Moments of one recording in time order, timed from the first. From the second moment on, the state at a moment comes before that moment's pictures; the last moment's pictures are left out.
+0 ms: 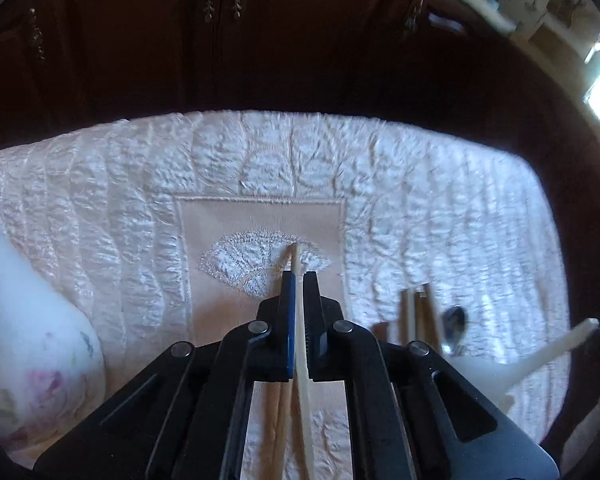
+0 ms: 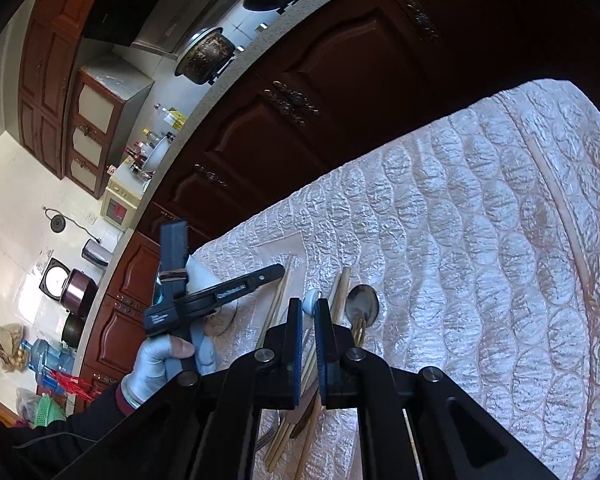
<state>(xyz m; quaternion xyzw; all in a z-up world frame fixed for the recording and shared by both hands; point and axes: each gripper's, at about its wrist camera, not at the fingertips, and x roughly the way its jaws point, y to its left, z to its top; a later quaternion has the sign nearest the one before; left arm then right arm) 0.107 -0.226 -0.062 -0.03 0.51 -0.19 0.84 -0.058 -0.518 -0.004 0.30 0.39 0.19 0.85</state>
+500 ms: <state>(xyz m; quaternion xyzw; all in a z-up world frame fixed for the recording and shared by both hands) 0.114 -0.253 -0.078 0.01 0.52 -0.15 0.84 -0.054 -0.504 0.002 0.29 0.39 0.20 0.85</state>
